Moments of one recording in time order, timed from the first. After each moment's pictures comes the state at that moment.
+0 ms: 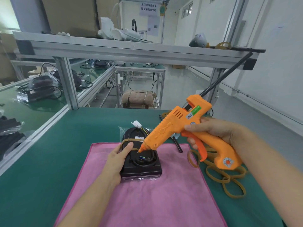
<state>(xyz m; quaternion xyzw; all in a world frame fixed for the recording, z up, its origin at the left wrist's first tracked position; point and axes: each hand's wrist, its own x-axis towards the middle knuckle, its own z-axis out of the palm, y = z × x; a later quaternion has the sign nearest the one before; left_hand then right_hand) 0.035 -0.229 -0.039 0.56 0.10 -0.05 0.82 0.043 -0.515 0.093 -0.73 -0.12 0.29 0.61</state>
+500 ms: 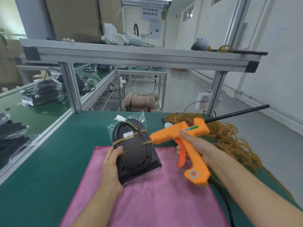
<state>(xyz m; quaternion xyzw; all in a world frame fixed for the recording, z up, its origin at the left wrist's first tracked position) 0.018 -0.225 -0.036 0.42 0.13 0.02 0.90 0.055 -0.478 0.019 -0.65 0.14 0.16 0.73</state>
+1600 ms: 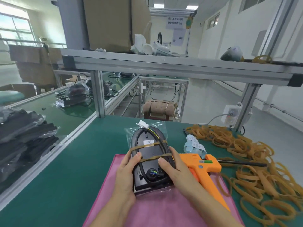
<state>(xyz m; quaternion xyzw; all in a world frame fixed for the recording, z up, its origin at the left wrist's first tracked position) 0.015 -0.211 -0.015 0.45 0.09 0.05 0.89 0.026 -0.364 -0.002 -0.78 -0.11 0.05 0.61</state>
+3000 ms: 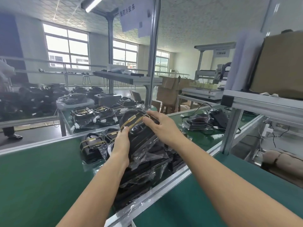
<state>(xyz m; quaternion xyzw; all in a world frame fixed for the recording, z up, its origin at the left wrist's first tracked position) -0.108 0.134 0.091 0.47 0.37 0.39 0.70 -0.004 0.044 0.155 -0.71 -0.55 0.04 0.43</state>
